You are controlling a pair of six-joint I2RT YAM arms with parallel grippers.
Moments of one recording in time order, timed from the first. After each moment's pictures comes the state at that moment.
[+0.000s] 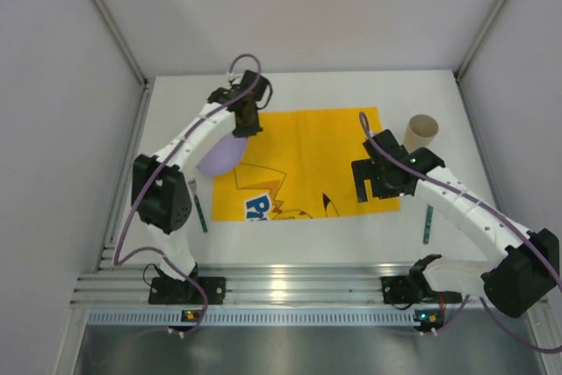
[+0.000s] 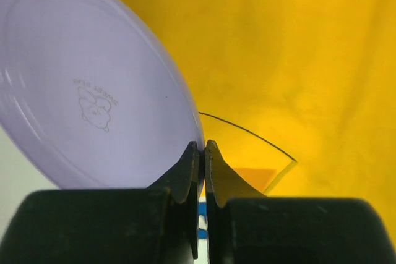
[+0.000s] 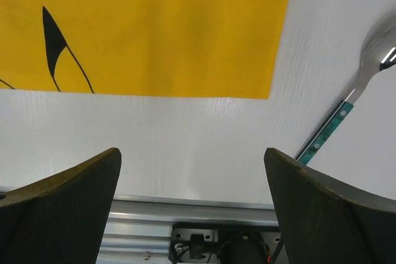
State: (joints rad) left arm -0.37 1.74 1.57 -0.90 -0.35 -0.55; right arm 0.56 1.21 1.02 -0.97 0.24 0.35
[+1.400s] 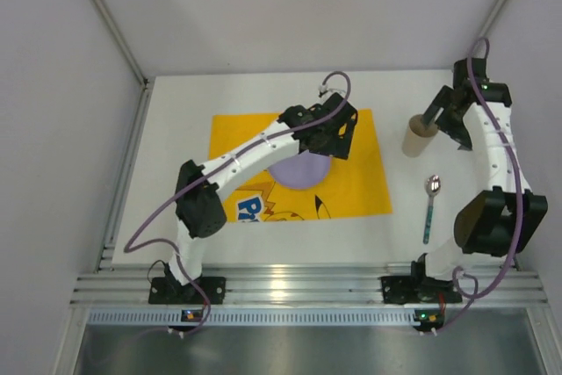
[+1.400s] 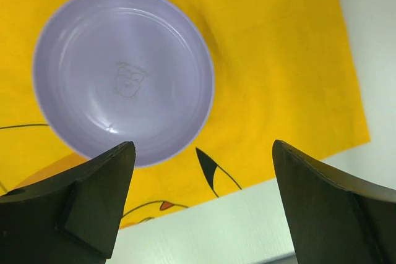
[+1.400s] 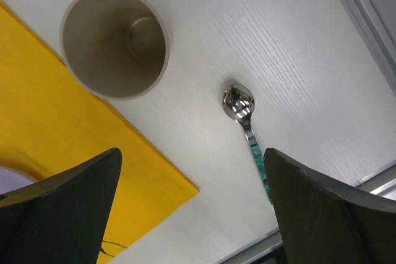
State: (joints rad) left arm -0.92 2.08 2.03 -0.95 -0.33 -0.55; right arm -0.09 1.53 1.59 -1.13 0.27 0.52
